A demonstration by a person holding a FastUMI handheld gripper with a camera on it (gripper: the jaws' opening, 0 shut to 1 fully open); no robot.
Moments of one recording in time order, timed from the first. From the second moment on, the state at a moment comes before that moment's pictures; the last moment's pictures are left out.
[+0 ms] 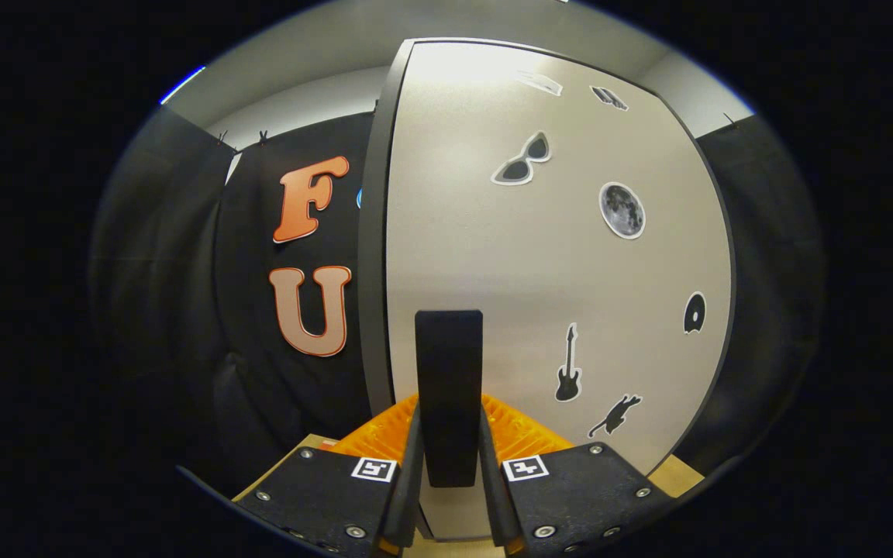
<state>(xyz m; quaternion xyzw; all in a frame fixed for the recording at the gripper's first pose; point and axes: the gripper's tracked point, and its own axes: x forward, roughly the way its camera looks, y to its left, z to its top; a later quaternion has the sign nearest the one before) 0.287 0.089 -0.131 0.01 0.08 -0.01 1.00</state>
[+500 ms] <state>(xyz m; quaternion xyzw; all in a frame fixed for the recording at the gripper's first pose) 0.269 0.087 -0.126 -0.01 0.10 0.00 0.99</state>
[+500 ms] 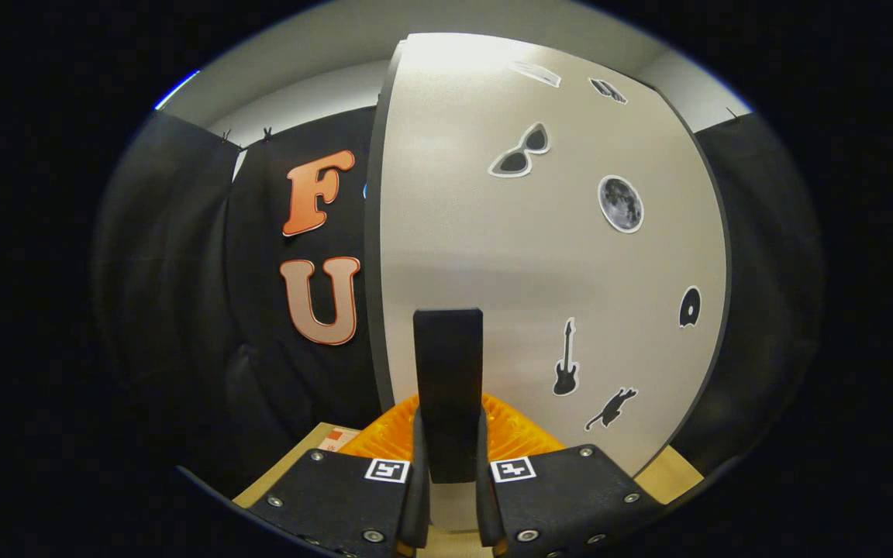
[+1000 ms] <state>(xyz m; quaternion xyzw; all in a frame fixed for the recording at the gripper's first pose) 0.215 0.063 -0.113 -0.03 0.11 -0.02 0.99</state>
